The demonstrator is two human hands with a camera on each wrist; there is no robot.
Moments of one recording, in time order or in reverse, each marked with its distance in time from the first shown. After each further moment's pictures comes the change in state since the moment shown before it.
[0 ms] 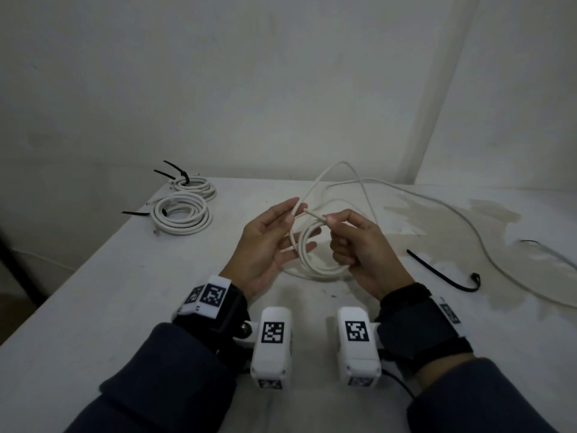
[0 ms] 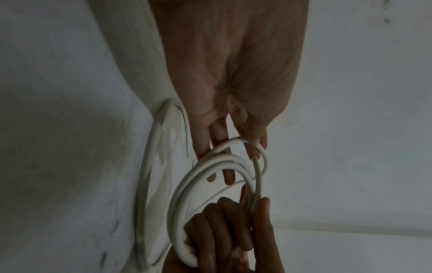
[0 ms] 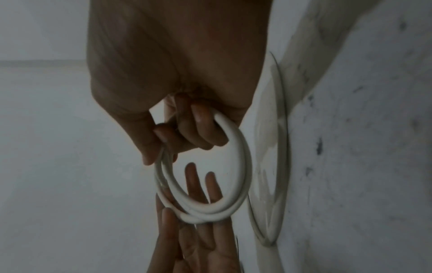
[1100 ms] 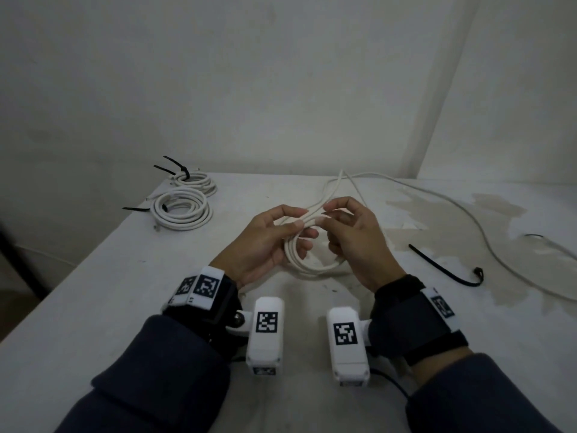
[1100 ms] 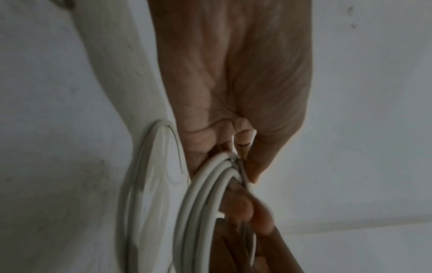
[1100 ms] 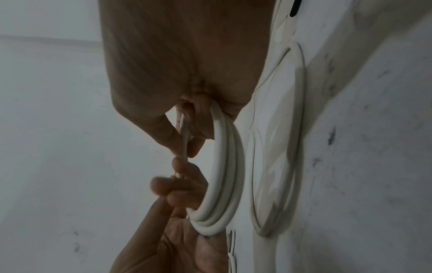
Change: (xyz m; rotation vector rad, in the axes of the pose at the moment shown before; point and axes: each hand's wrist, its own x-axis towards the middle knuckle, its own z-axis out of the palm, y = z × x) left_hand -0.003 0.013 -0.002 0.226 -0.145 -0.139; right_hand 0.002 0.003 0.013 -0.244 0.098 -0.151
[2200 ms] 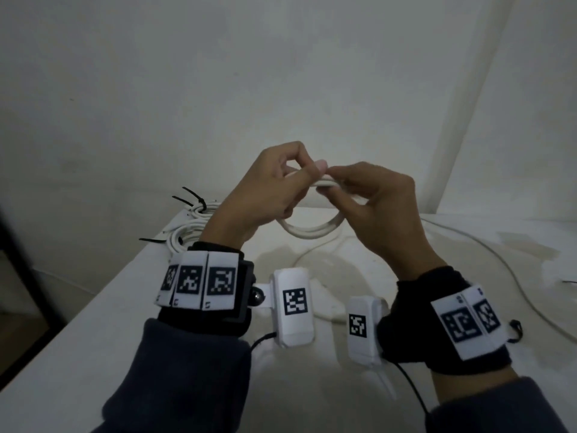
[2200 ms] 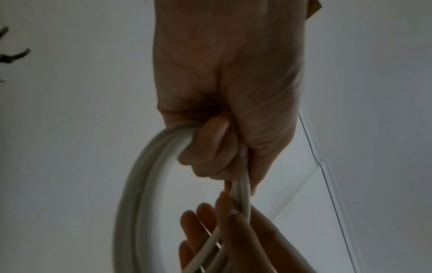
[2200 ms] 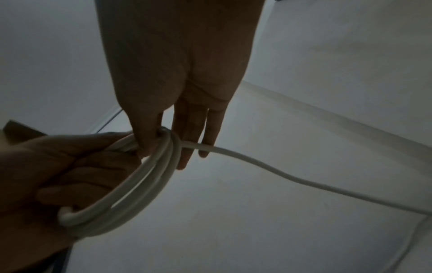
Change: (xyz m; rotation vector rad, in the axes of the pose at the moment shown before) left_hand 0.012 0.111 0.015 0.634 0.031 0.439; right_hand 0.044 -0.076 0.018 -0.553 0.053 -0.858
